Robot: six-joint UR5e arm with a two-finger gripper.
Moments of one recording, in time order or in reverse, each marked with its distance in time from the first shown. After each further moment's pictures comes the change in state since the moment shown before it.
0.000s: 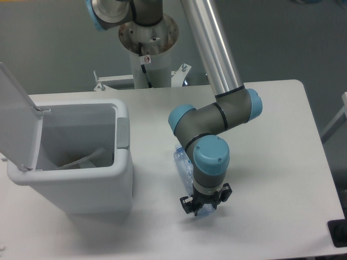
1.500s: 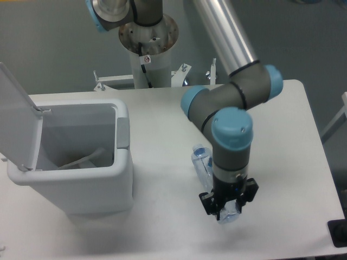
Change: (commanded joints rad) arm 0.067 0.127 0.210 -0.006 -0.156 0.028
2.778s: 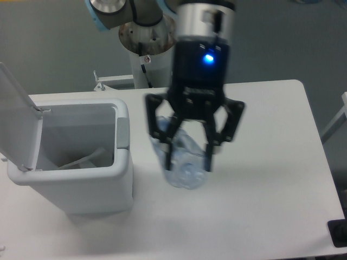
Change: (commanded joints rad) arm -0.138 0.296 0.079 0.032 -0.269 -0.091
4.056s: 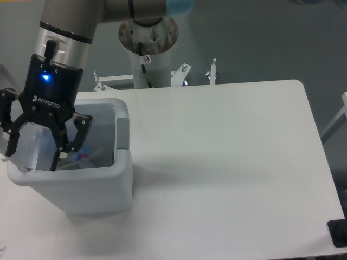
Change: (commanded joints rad) arm -0.217 0.031 -0.170 0.028 0.000 0.077
